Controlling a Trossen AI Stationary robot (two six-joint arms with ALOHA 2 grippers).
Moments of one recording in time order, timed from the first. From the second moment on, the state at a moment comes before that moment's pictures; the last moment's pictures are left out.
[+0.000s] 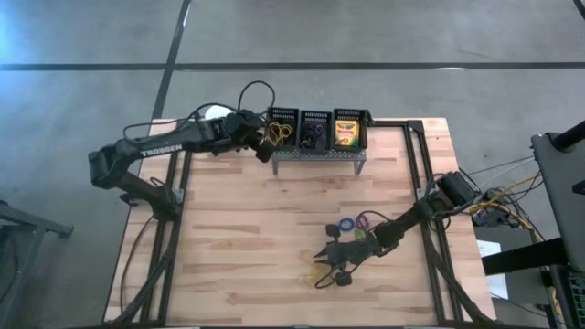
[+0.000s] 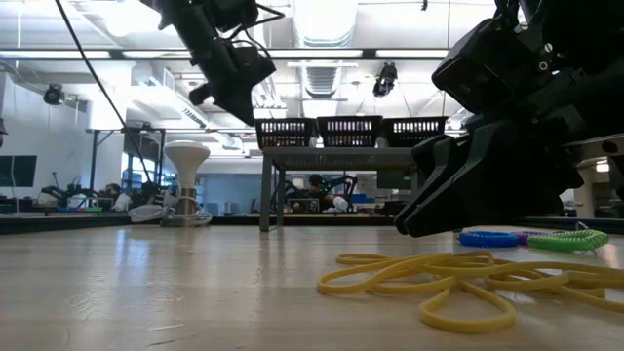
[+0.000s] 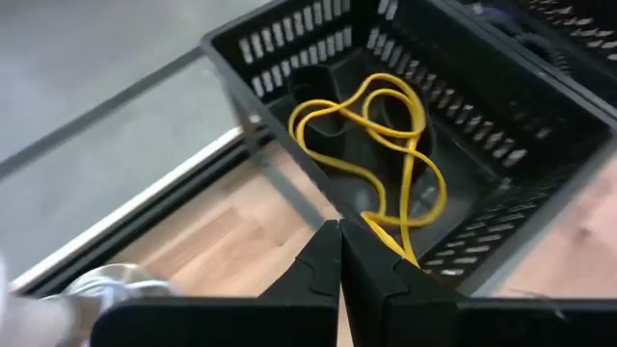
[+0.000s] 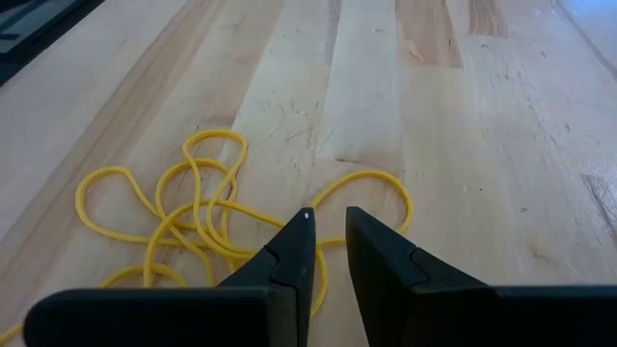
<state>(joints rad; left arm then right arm) 0.41 1.43 1.15 -0.56 -0.33 -0.30 0.50 1.89 0.65 0.69 0.29 0.21</state>
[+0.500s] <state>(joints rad) 0.40 1.41 1.14 -0.58 -0.26 -0.31 0.50 1.89 0.65 0.69 0.29 0.21</state>
